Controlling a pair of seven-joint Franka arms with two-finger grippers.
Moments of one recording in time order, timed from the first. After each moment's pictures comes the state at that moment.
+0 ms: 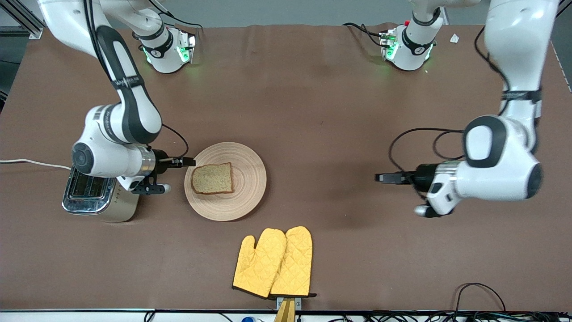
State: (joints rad) left arm -0.13 0.56 -0.08 -1.50 -0.65 1.81 -0.06; right arm 0.30 0.33 -0.14 -1.88 0.41 1.95 -0.04
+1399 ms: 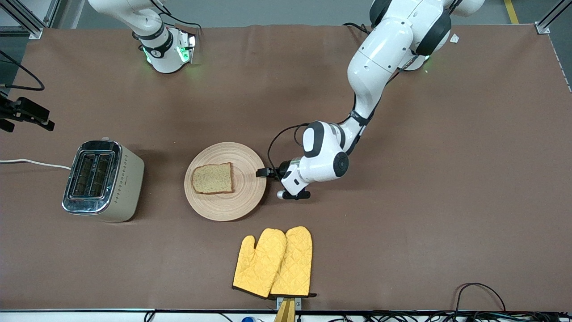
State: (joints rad) left arm -0.66 1.00 -0.10 -1.30 -1.01 2.44 -0.03; right arm 0.25 0.01 -0.35 -1.56 0.01 1.58 -0.13
